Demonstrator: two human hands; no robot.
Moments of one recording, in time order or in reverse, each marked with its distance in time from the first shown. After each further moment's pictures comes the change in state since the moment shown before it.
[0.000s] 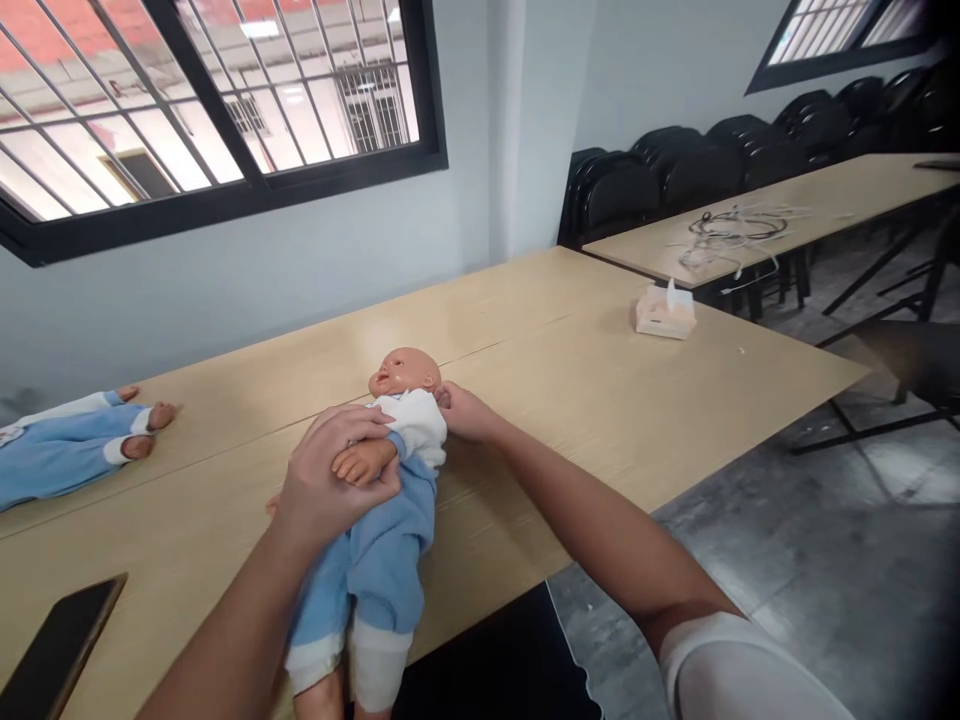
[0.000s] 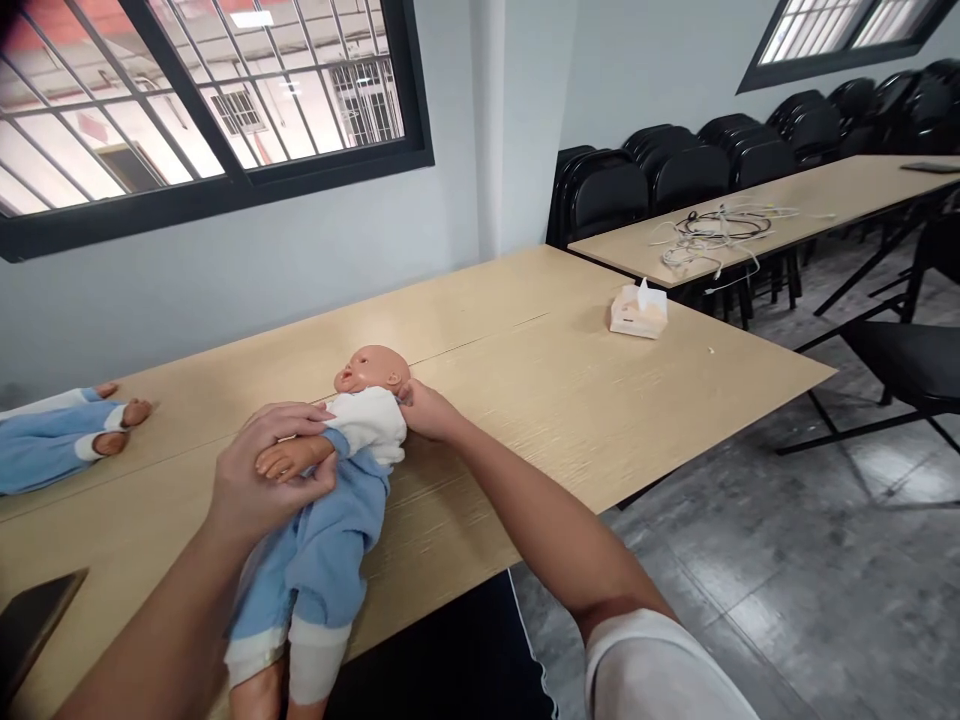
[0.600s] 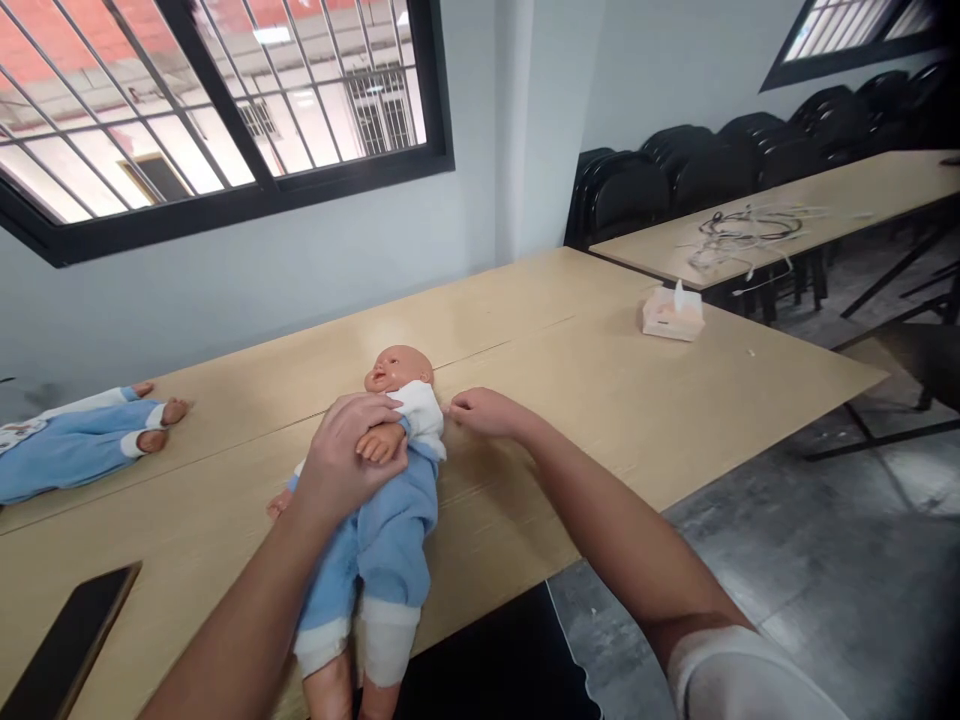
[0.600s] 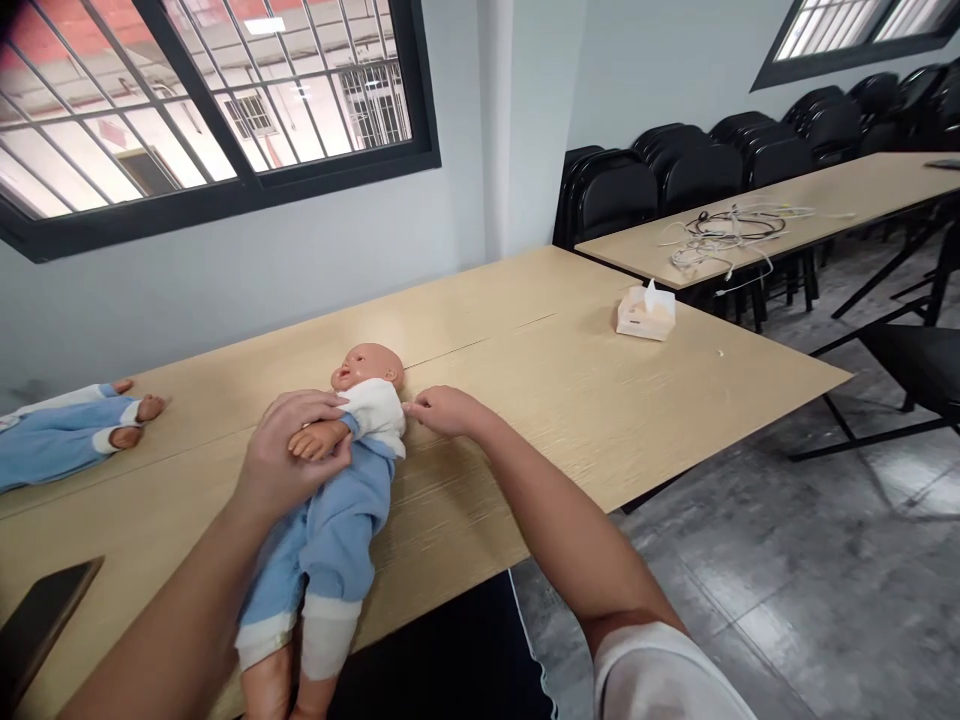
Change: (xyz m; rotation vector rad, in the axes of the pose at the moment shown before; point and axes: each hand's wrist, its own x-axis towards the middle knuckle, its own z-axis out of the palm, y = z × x) left_hand 0.004 -0.015 0.010 0.111 -0.045 0.042; right_hand -0.002 0.023 -0.019 -0.305 -0.151 -0.028
